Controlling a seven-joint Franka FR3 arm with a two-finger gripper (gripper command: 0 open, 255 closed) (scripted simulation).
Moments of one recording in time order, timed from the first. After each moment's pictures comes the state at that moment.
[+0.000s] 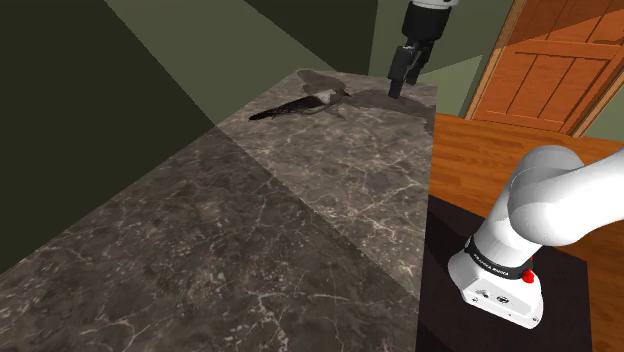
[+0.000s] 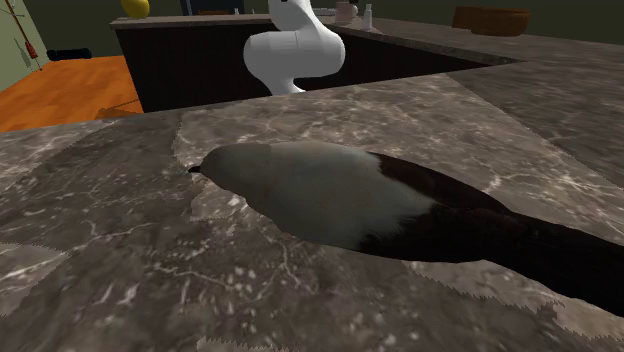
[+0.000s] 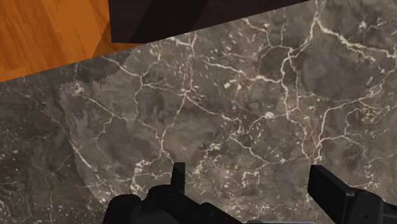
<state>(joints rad) 0.01 -0.80 0.01 -2.33 -0.02 1.63 0.02</state>
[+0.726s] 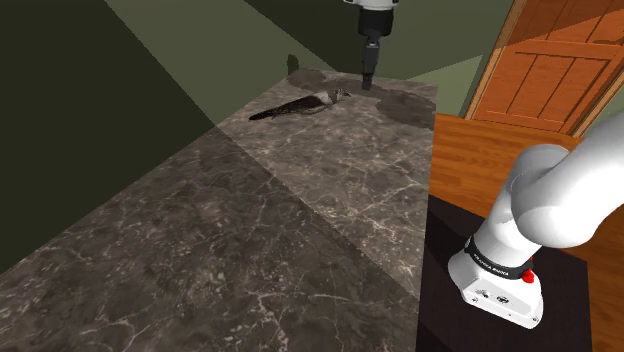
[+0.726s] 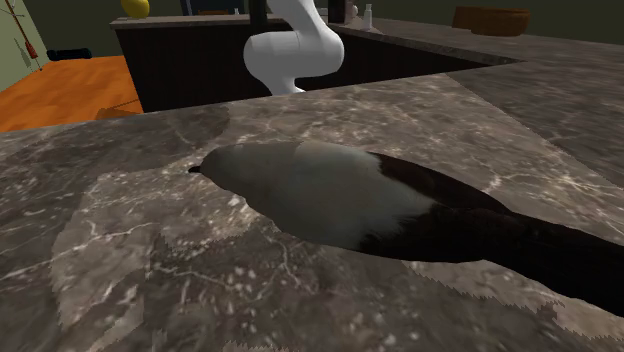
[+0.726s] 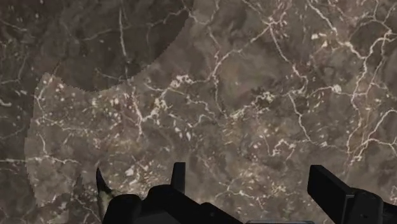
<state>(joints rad) 0.11 -0.40 -0.16 -2.06 -0.07 1.67 -0.48</state>
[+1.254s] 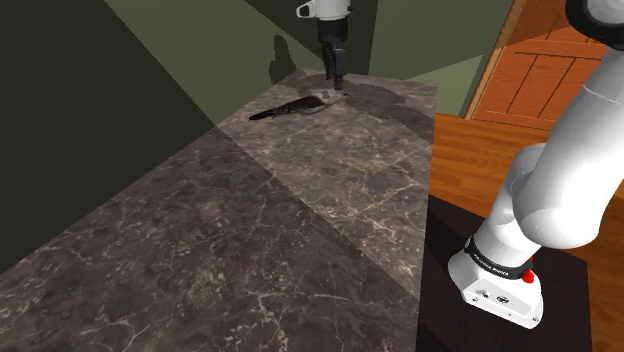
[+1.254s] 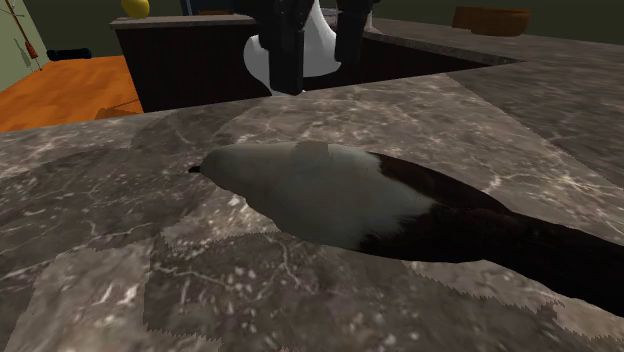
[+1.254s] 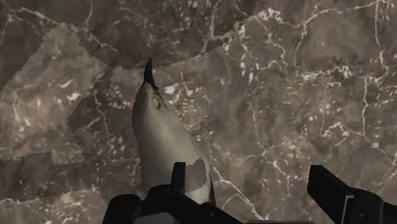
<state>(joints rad) 0.17 -0.02 -0.21 -1.72 -0.05 1.63 -0.91</state>
